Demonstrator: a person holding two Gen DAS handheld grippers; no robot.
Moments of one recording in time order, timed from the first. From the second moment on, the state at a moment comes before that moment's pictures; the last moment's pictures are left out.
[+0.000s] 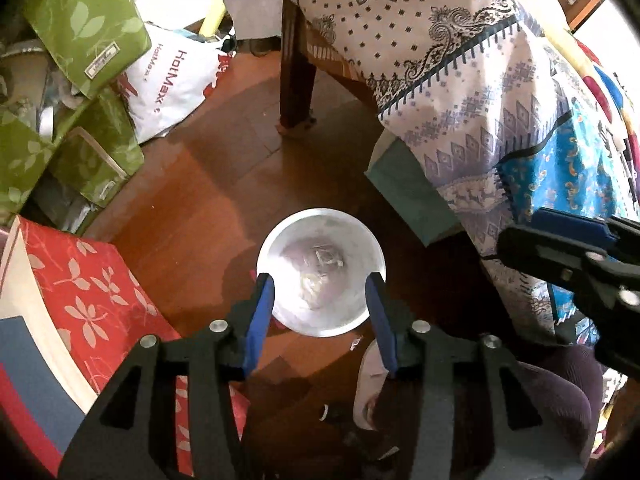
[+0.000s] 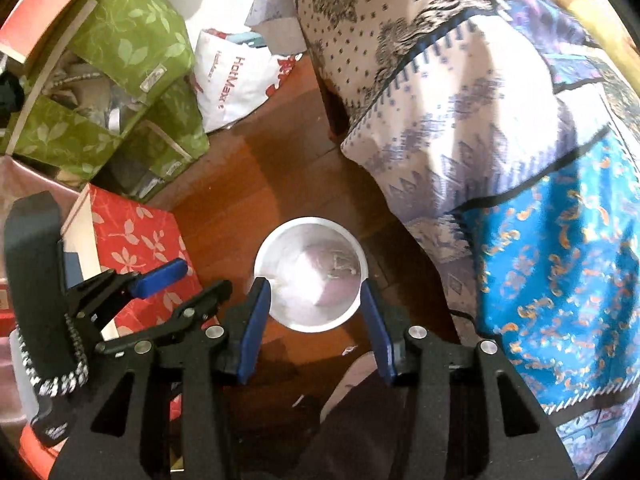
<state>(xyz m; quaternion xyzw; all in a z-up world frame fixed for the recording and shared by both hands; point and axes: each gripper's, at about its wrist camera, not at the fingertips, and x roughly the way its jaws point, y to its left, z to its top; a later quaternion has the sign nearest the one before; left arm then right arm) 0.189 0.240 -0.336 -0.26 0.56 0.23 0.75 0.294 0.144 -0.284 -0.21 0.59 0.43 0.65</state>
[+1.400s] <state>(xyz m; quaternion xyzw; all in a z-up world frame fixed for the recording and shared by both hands) 0.266 0.044 -0.079 -0.12 0.36 0.08 0.92 0.322 -0.134 -0.051 -0.06 0.34 0.30 0.89</state>
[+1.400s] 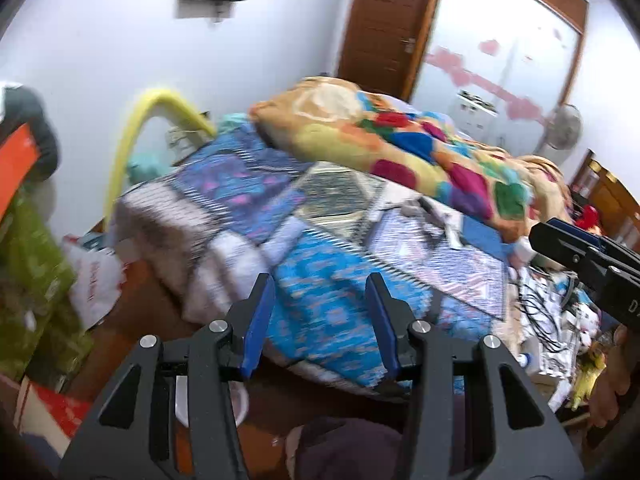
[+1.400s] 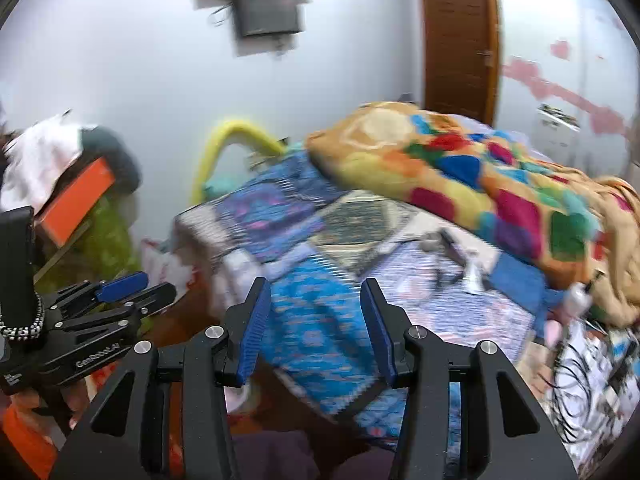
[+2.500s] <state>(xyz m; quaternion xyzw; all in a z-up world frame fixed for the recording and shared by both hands) 0.544 -0.065 -0.216 -0.11 0.47 -0.02 0.88 0.554 -0.242 -0.198 0.05 0.47 0.19 0.86</state>
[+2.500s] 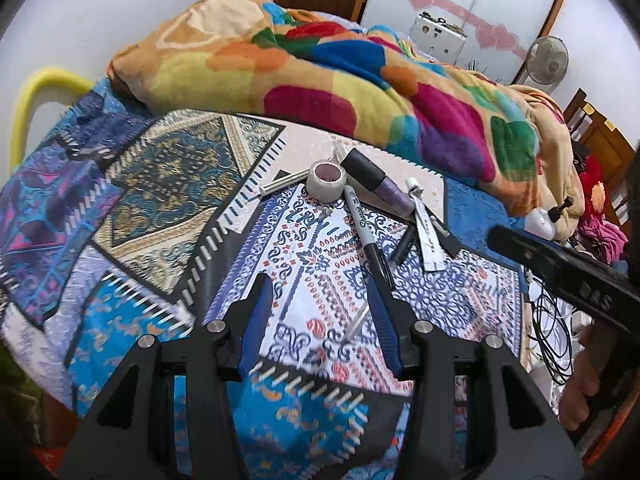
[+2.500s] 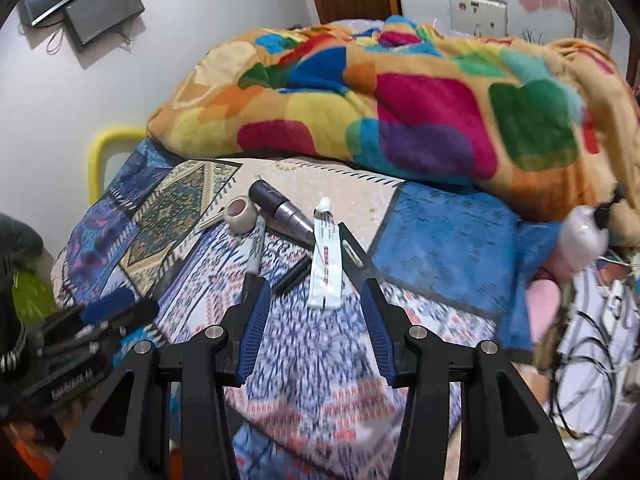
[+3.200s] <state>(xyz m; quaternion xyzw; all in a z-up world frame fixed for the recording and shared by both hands) 0.616 -0.095 -0.261 -0.12 0.46 -0.05 0.88 0.642 -0.228 -0.254 0.09 0.51 0.19 0.83</state>
